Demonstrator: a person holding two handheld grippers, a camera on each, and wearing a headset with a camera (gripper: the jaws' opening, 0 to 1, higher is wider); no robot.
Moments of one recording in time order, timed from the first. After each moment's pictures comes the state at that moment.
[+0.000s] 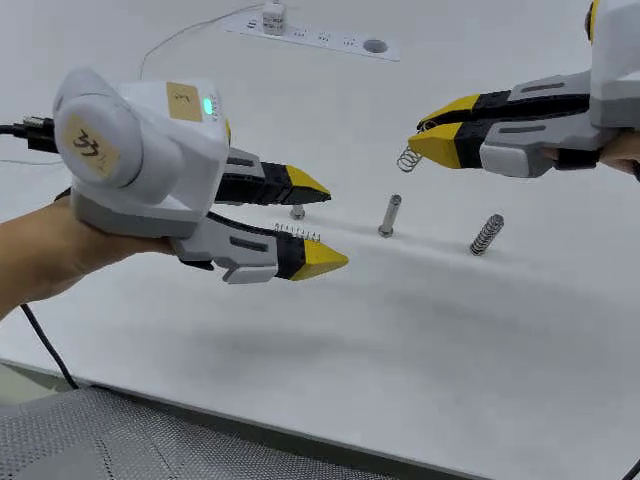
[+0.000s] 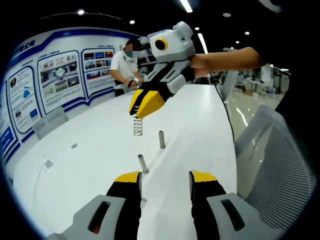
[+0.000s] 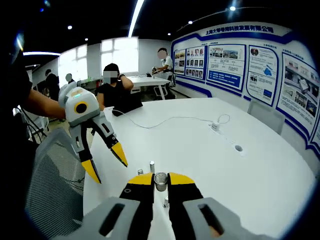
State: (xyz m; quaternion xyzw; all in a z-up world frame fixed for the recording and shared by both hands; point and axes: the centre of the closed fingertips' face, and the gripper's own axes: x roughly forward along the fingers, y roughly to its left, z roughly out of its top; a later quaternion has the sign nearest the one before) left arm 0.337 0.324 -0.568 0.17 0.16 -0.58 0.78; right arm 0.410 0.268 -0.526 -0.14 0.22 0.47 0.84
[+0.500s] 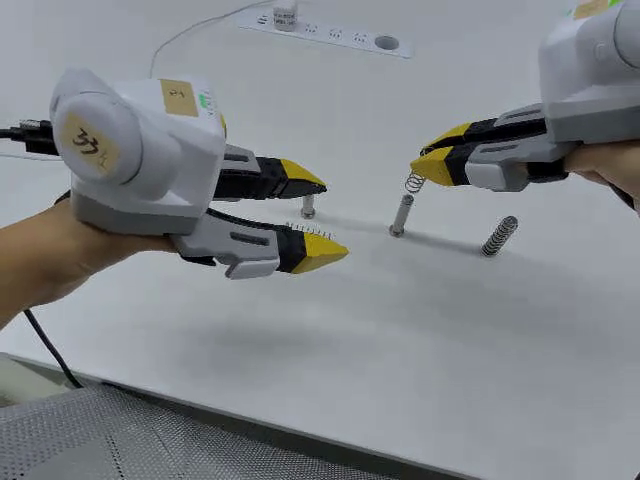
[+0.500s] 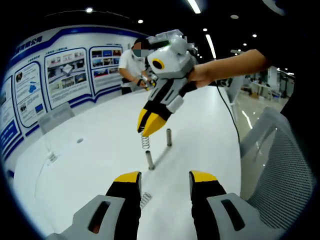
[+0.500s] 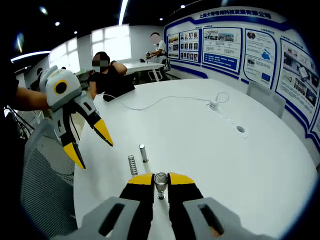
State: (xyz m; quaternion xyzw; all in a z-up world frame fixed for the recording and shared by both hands) left arm 0.346 0.328 -0.570 0.16 0.17 -0.57 0.79; right arm 0.422 0.268 -0.574 -0.15 0.28 0.46 0.83
